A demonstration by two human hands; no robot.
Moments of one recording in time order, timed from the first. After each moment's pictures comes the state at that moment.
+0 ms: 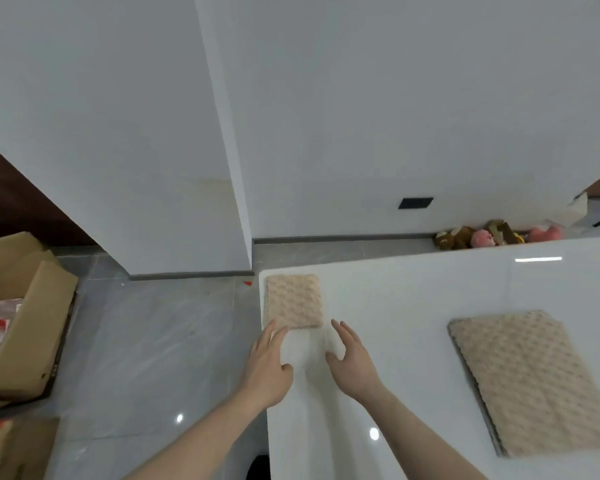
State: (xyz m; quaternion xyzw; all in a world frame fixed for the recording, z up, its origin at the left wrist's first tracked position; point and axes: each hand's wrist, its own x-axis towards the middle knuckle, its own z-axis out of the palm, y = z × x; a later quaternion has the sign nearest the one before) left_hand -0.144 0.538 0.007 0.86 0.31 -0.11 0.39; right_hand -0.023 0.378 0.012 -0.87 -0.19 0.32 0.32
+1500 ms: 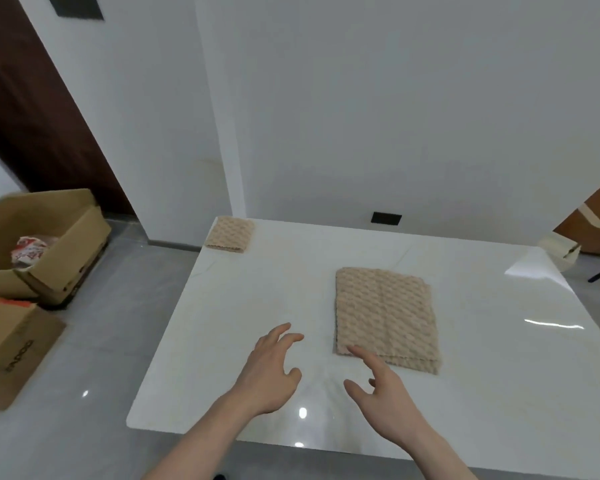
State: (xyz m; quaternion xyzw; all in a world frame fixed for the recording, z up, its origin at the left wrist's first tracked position) left_hand -0.187 0.059 0.125 0.86 0.32 -0.02 0.39; right_hand -0.029 -0.129 0.119 -0.82 -0.32 0.33 0.34
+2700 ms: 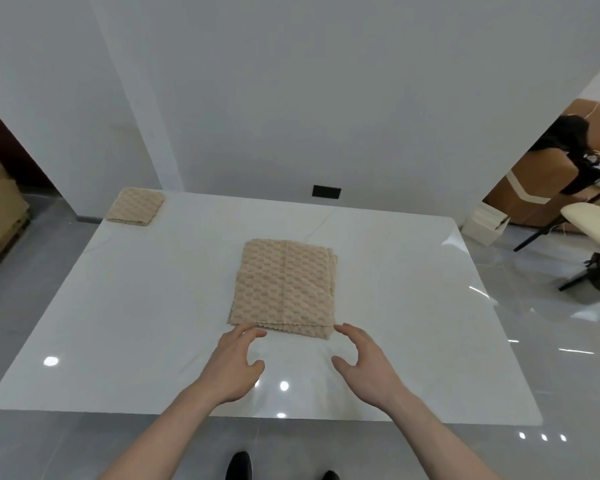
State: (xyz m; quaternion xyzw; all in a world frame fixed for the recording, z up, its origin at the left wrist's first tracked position) left_hand -0.050 -0.096 0.083 0.86 0.33 -0.05 0.39; right_hand 0.143 -0.300 0.117 -0.86 -0.32 0.31 0.27
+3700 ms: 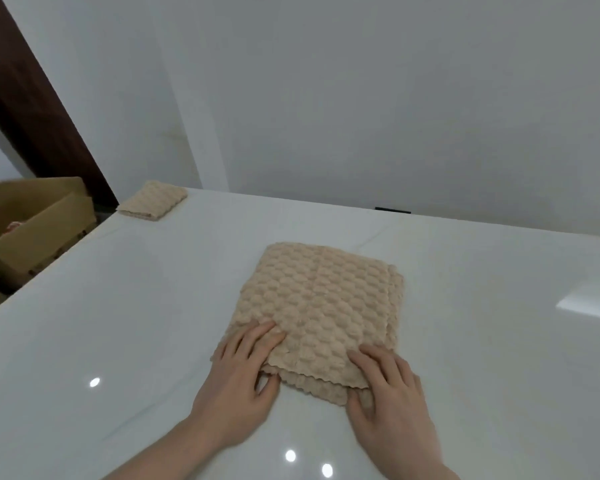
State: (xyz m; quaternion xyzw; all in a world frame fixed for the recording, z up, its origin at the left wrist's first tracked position) left_hand 0.037 -0.040 -0.141 0.92 0.31 0.15 0.17; right_hand 0.243 -0.221 -0.138 -0.82 -0.50 0.08 0.27
